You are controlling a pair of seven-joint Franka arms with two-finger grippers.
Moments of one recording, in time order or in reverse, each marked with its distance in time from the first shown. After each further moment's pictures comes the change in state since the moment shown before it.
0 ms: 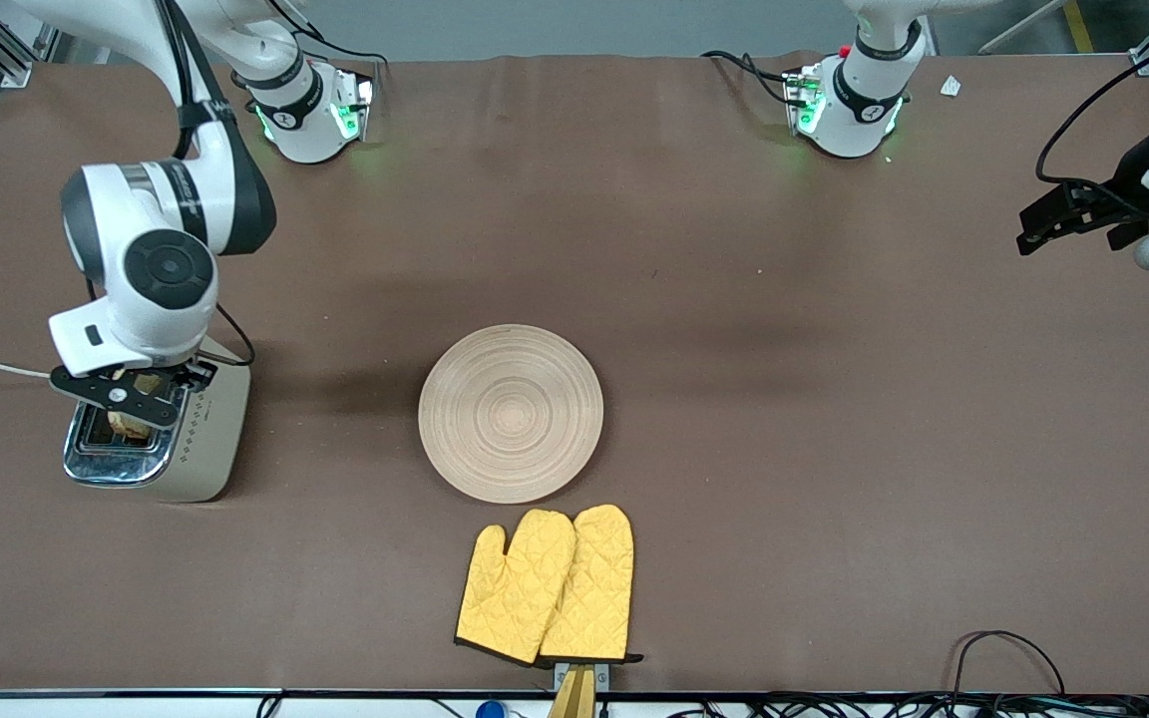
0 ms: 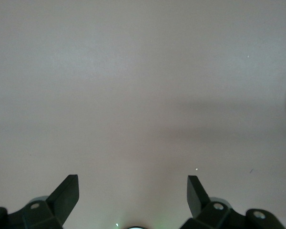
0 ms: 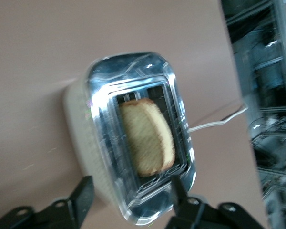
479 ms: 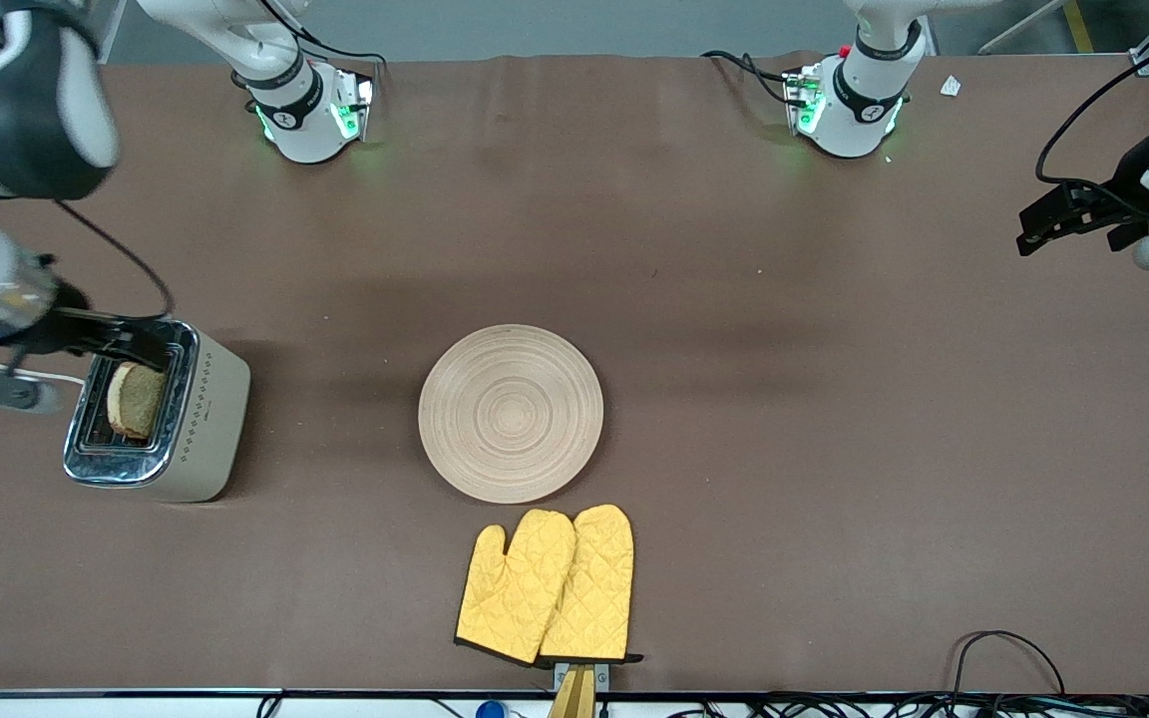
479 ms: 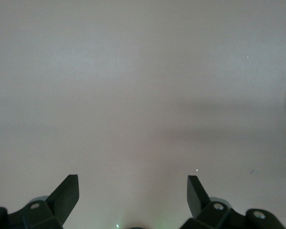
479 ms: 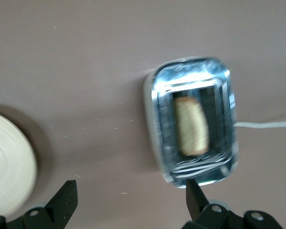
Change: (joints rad) left arm -0.002 0.000 -0.002 0.000 0.010 0.015 0.003; right arm -0.219 -0.023 0.011 0.223 0.436 -0.102 -0.529
